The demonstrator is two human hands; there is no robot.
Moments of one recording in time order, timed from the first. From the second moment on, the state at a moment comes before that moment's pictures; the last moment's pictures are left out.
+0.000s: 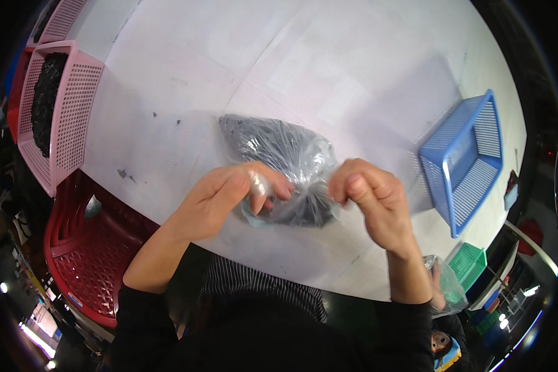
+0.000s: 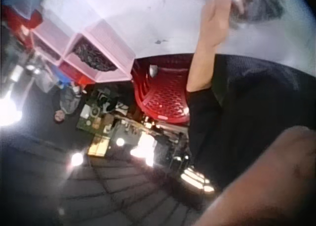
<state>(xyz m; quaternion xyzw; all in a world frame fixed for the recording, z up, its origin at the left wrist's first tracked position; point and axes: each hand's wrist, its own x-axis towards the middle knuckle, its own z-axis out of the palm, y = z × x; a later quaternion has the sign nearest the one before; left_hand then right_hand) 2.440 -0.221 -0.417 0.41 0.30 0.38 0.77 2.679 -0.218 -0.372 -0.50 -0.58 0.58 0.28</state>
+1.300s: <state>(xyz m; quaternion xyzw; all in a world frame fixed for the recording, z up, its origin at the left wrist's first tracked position) 2.439 -0.289 -0.292 0.42 0.38 0.28 0.77 2.609 -0.341 -0.238 -0.57 -0.68 0.35 0.30</state>
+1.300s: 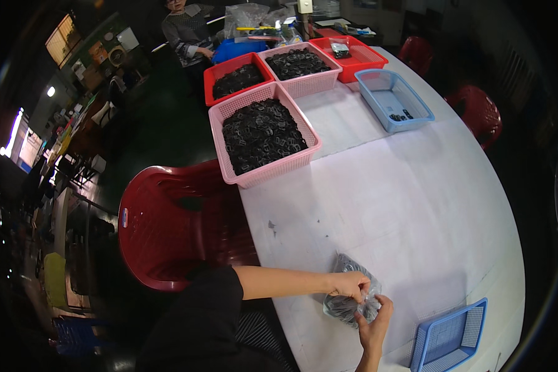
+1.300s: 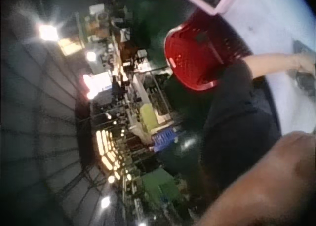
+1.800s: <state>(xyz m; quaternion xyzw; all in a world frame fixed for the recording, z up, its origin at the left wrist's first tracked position) 2.444 -0.282 -0.304 0.83 0.34 0.43 -0.03 2.632 -0.282 -0.289 -0.49 -0.70 0.47 0.23</state>
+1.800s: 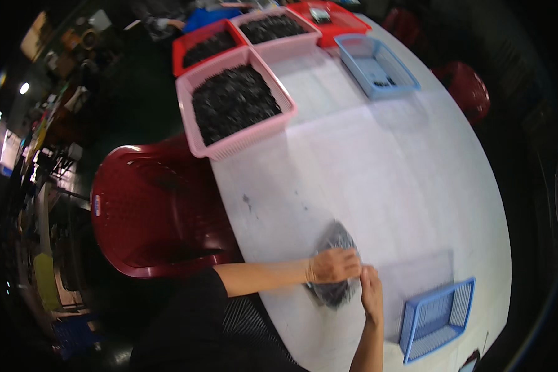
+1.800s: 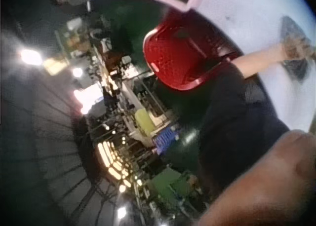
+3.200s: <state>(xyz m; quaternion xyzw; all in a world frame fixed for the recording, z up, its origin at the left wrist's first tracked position) 2.430 -0.195 -0.438 0.64 0.28 0.38 0.60 2.656 -0.168 -0.407 -0.38 -0.43 0.79 0.20</state>
